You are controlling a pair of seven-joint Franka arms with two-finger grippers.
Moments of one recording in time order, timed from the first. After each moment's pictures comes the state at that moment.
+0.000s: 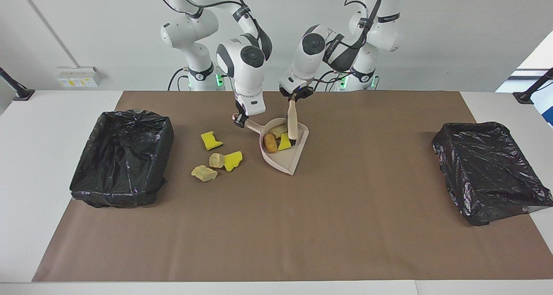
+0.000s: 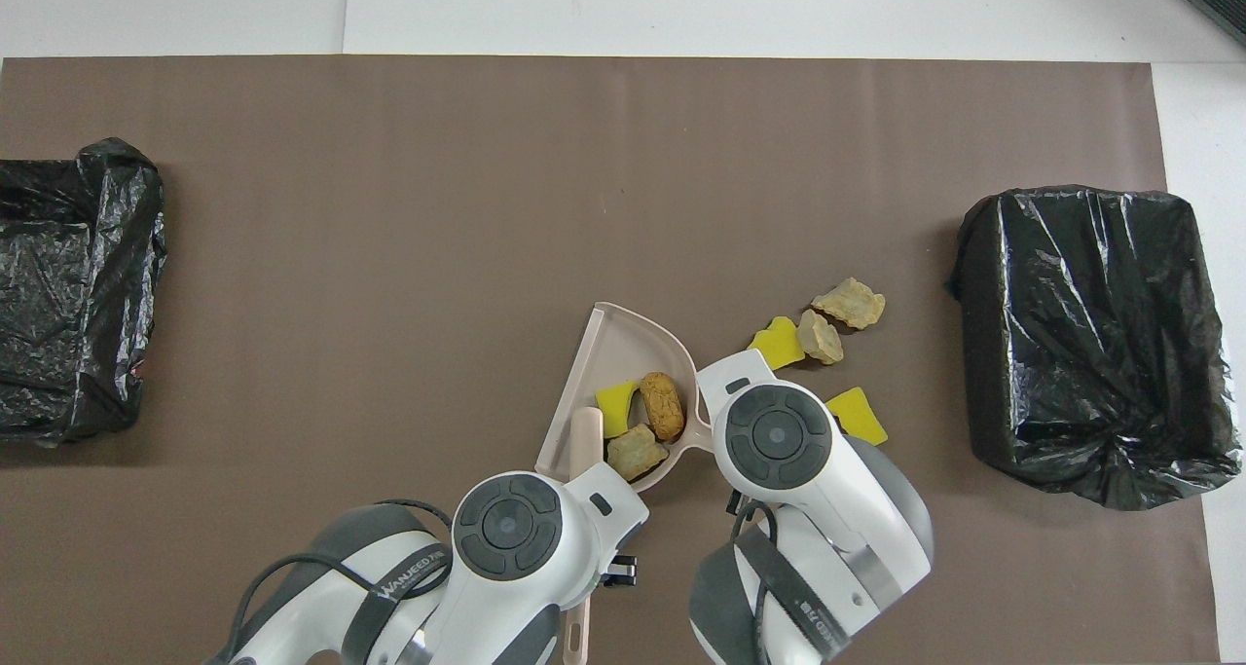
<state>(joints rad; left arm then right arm) -0.86 -0.08 0.01 -2.30 -0.32 2.04 -0.56 0.60 0.00 -0.04 -2.23 -0.11 2.06 -0.54</state>
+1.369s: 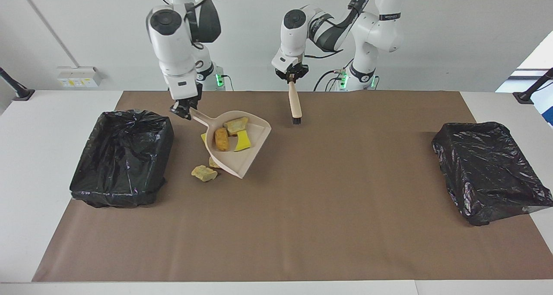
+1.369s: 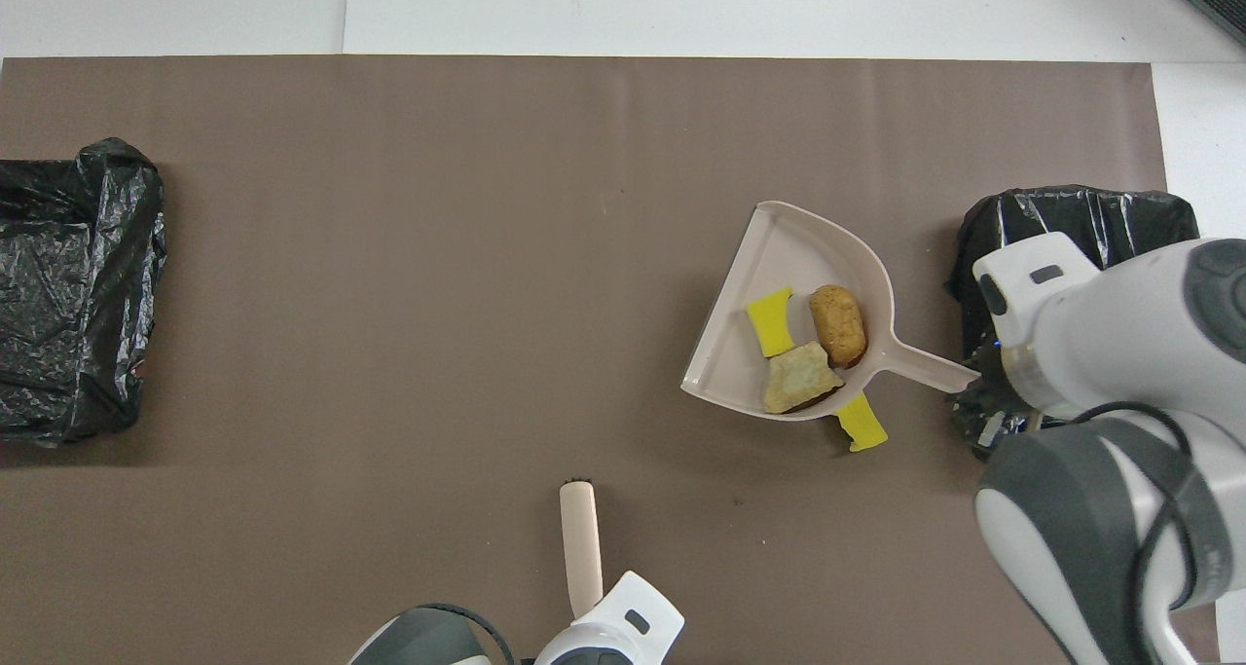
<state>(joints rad) -0.94 -0.19 -0.13 -2.40 -0.24 2.06 -0.93 0.19 -0.17 -0.06 -2.04 -0.09 1.80 -0.95</state>
